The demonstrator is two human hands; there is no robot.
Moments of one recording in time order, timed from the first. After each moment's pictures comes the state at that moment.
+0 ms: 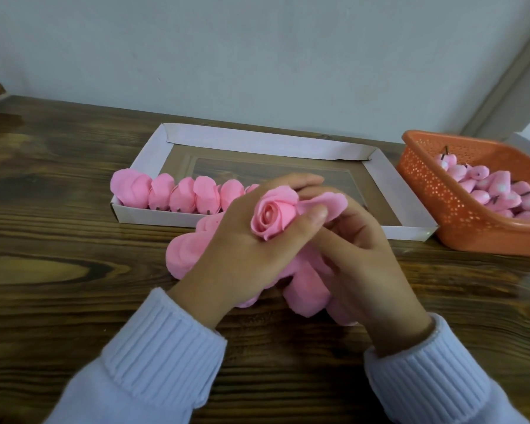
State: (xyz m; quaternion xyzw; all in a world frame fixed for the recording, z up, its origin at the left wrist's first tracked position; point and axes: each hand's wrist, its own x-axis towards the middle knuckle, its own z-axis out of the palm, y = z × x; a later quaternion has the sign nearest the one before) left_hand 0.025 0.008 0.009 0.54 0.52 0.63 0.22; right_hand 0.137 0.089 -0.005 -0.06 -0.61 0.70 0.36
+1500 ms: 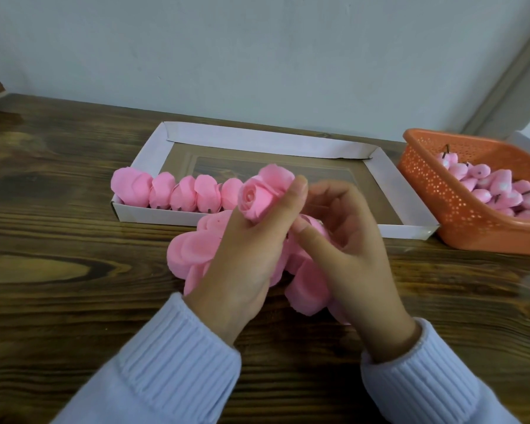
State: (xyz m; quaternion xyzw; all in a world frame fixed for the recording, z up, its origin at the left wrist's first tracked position) left_hand 0.042 0.019 0.003 0.28 0.41 0.77 0.40; right_hand 0.133 0.079 -0.006 -0.17 -0.71 0.53 0.44
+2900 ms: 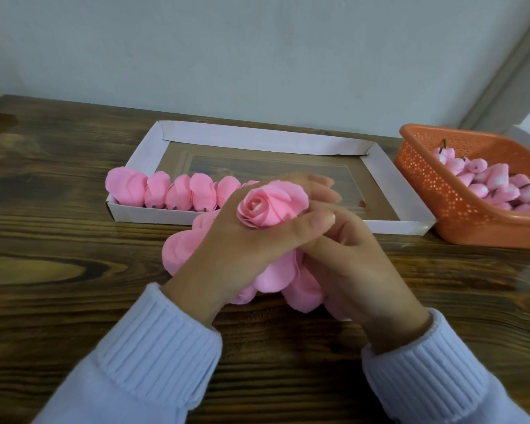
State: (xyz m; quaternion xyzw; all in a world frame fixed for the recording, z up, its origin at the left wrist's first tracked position) left_hand 0.023 0.012 0.005 0.50 0.38 0.69 0.35; right_hand 0.139 0.087 -0.008 -0.11 -0.64 0.70 0.30
